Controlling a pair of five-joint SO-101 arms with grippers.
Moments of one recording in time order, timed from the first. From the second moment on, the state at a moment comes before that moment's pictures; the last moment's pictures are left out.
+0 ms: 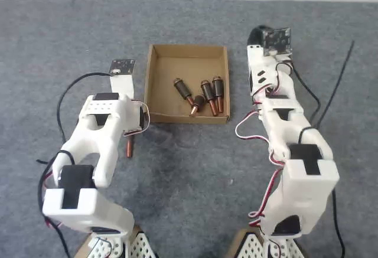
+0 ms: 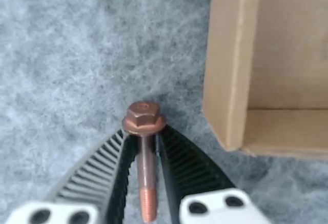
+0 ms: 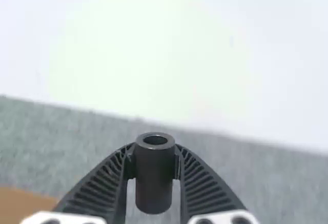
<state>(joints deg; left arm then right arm) -7.3 5.2 36.0 53.2 5.4 -4.6 19.9 27.4 -34.9 9.5</state>
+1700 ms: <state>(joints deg) -9.0 0.8 36.1 52.2 5.3 -30.0 -37.1 94.2 -34.9 -4.6</state>
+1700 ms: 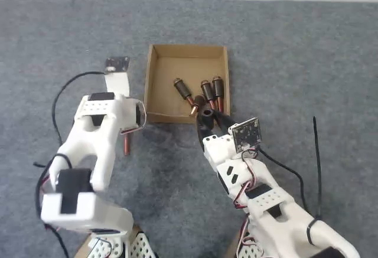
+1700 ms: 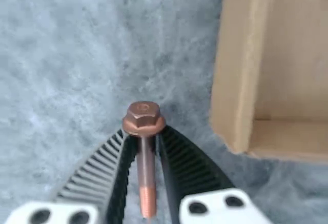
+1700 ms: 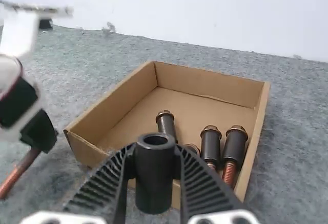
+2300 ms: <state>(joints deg) 0.8 -48.0 55.1 40.7 14.5 -30.0 -37.1 94.3 -34.9 -4.6</state>
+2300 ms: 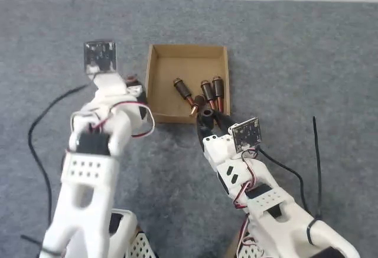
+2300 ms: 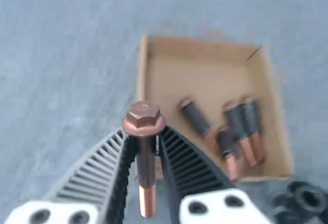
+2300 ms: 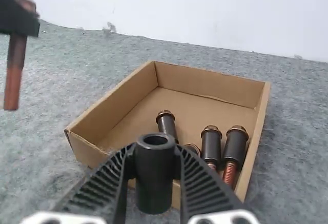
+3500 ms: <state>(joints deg) 28.6 -51.8 58.0 21.1 14.7 -30.0 -37.1 94.3 -34.9 -4.6</state>
